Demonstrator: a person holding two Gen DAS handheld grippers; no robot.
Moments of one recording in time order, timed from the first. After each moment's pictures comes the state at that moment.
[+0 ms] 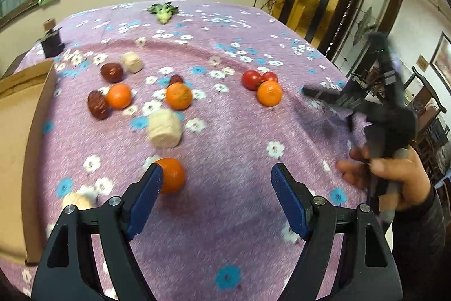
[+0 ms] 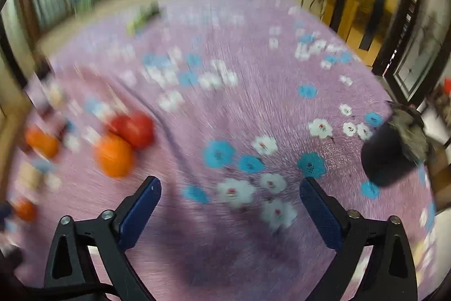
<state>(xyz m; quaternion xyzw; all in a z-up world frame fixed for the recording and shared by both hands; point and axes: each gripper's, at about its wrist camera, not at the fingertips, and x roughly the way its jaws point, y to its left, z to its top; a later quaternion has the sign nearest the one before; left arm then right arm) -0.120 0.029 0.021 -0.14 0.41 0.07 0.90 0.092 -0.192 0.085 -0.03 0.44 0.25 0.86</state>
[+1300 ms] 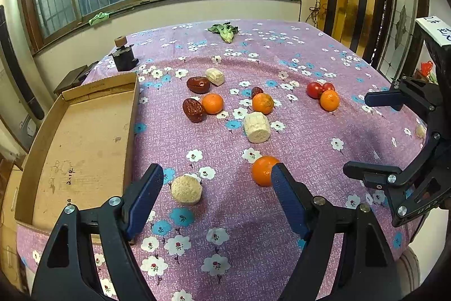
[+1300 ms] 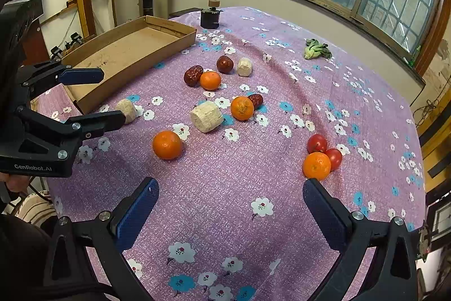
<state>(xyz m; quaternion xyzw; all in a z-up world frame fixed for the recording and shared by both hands) -0.177 0.057 0.042 -0.07 0.38 0.21 0.90 -0.049 -0.105 0.119 -0.32 0.34 0.51 0.73</state>
